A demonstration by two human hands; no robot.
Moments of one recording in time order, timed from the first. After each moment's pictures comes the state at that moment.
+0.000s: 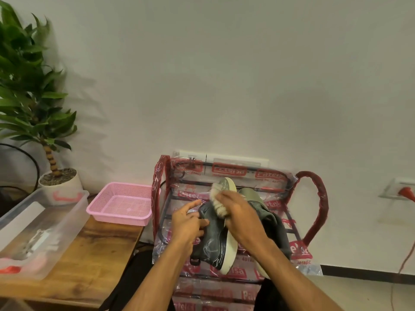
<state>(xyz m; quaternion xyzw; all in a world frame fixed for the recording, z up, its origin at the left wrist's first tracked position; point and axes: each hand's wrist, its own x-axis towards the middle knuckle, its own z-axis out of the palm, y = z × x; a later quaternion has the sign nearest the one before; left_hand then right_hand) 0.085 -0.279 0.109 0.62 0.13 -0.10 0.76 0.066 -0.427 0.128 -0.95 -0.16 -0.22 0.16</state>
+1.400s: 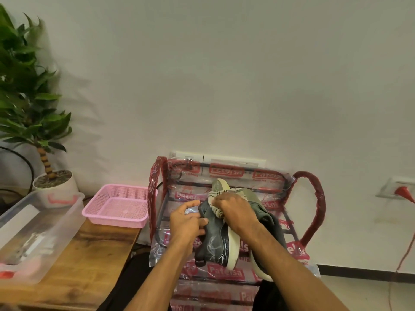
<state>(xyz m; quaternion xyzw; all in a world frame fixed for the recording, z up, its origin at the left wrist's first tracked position) 0.081 -0.286 0.122 0.62 0.14 -0.07 0.77 0.110 -0.435 0.118 -0.98 -0.16 -0.11 0.02</state>
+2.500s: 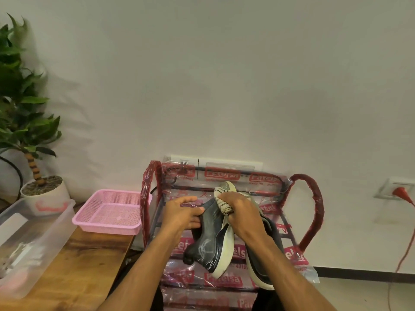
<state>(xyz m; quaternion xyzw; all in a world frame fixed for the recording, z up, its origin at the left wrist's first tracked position) 0.117 -0.278 0.137 0.68 0.08 -0.12 0.72 0.101 -0.455 0.124 -0.96 -0.07 -0.20 0.20</state>
